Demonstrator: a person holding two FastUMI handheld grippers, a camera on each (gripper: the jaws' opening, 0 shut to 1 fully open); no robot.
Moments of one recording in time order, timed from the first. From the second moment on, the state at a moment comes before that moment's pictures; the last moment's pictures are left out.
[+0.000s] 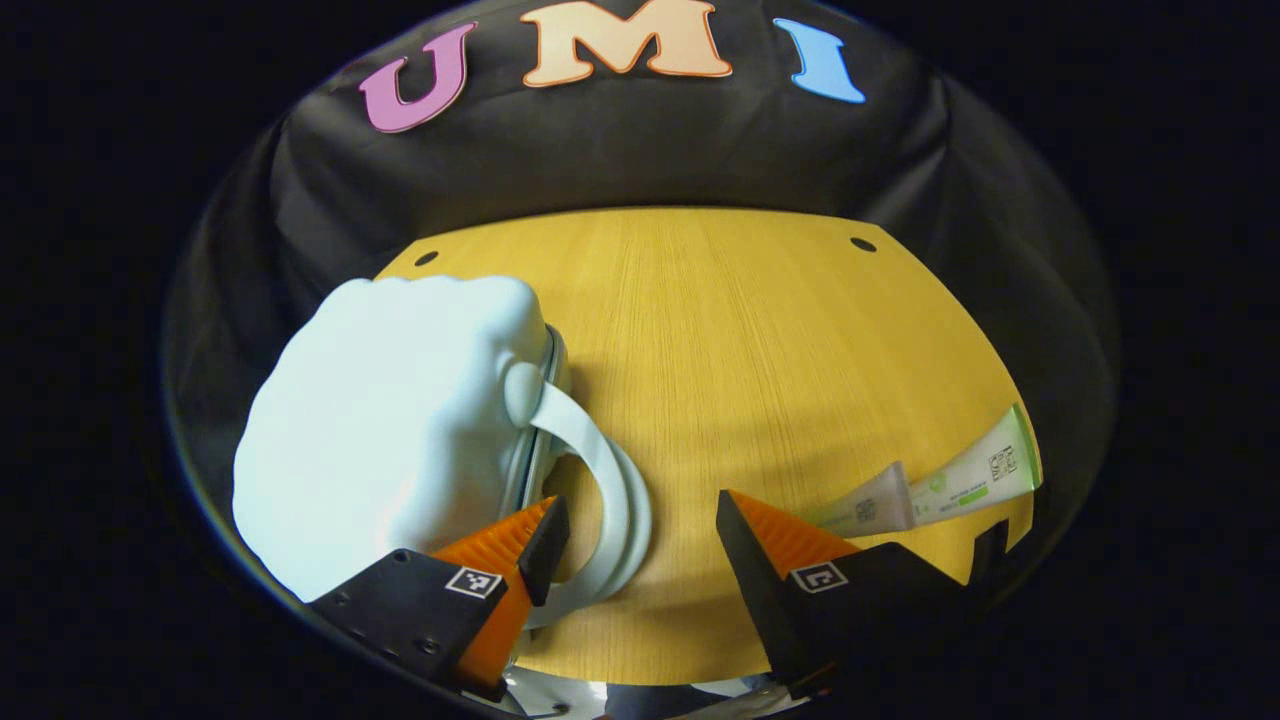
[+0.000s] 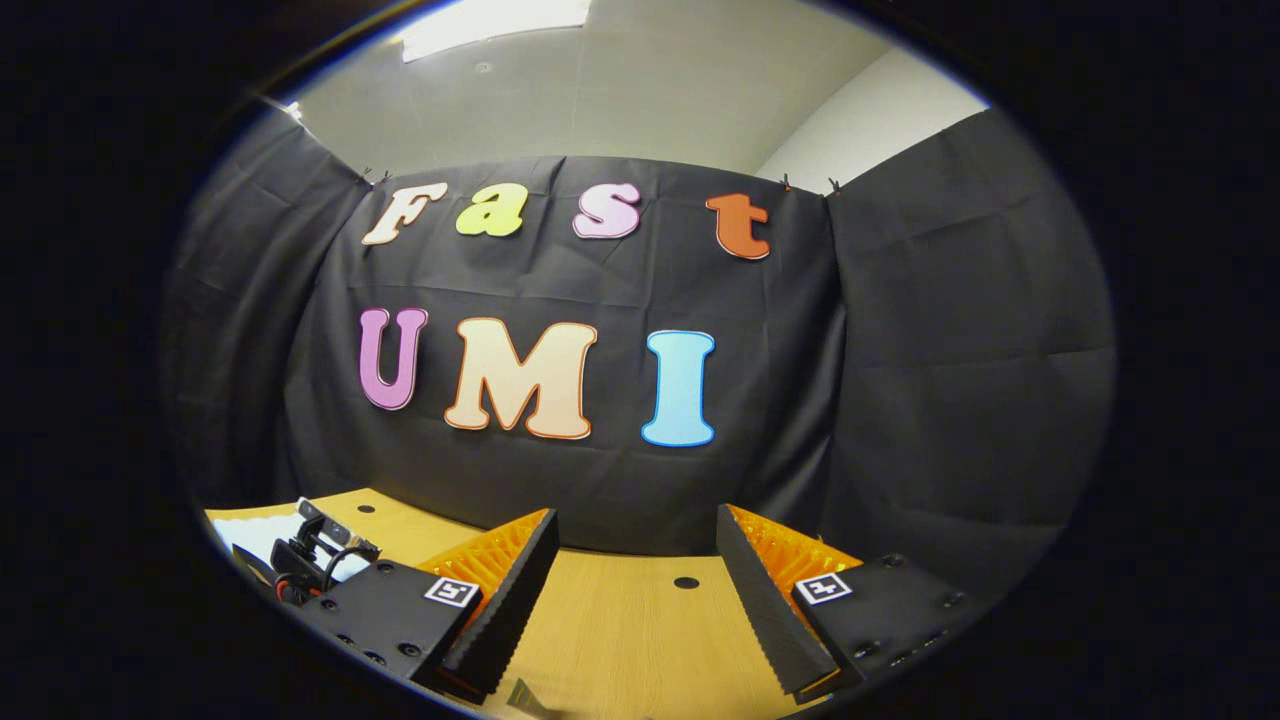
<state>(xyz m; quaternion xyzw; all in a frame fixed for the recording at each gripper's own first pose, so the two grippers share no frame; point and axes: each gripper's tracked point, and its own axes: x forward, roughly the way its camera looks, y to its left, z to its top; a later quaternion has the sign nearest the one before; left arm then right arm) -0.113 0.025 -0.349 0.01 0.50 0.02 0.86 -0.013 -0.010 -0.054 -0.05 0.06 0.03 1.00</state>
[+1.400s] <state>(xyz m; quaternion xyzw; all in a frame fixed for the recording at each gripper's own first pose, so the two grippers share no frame) -0.091 0.024 -0.307 0.08 0.51 -0.02 0.85 -0.027 -0.002 -0.072 -0.03 0.06 0.05 1.00</state>
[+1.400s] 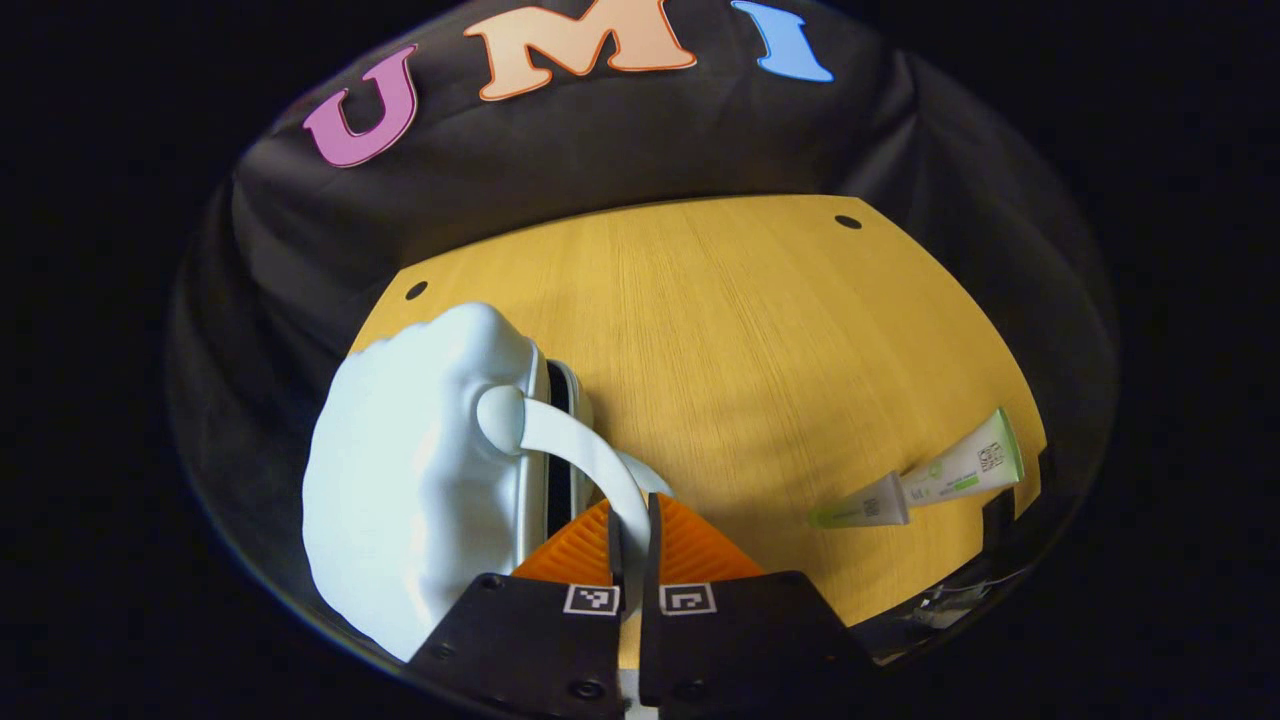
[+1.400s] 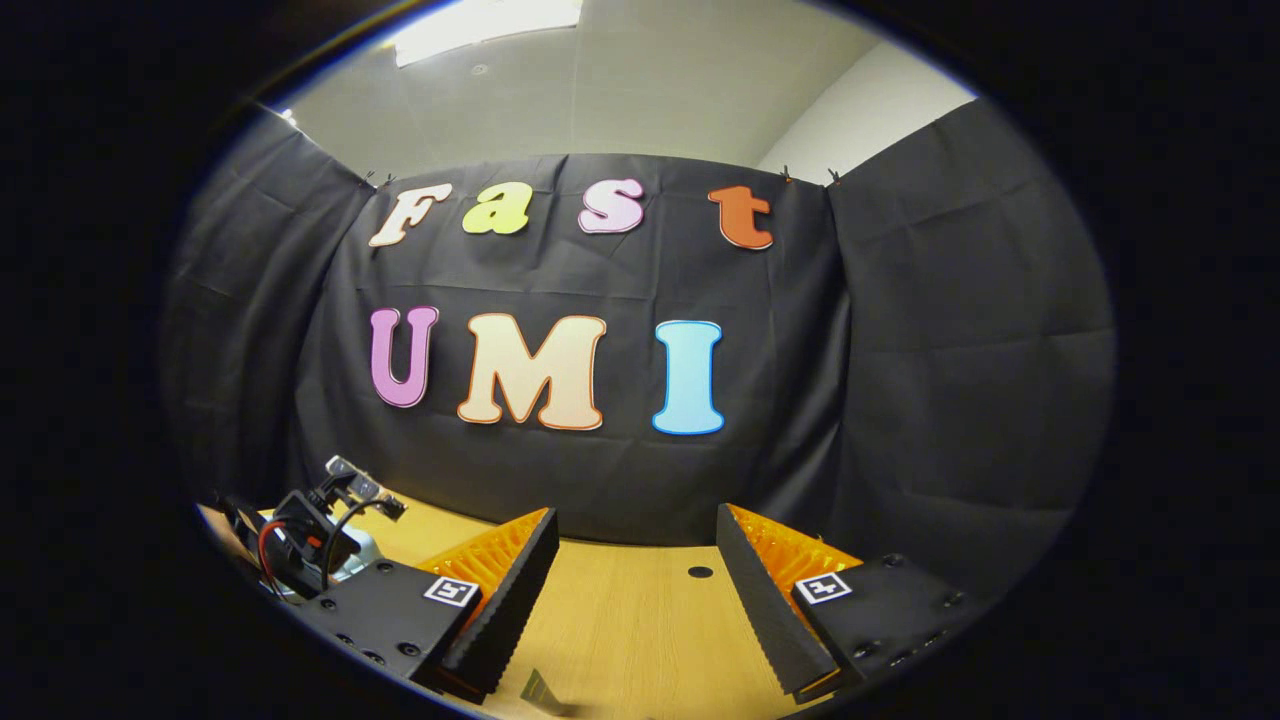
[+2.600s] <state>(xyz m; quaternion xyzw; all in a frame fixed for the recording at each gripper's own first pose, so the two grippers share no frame) -0.052 0.167 -0.164 0.07 0.38 0.04 0.92 -0.023 0.062 -0.083 -0.02 0.07 0.08 0.99</state>
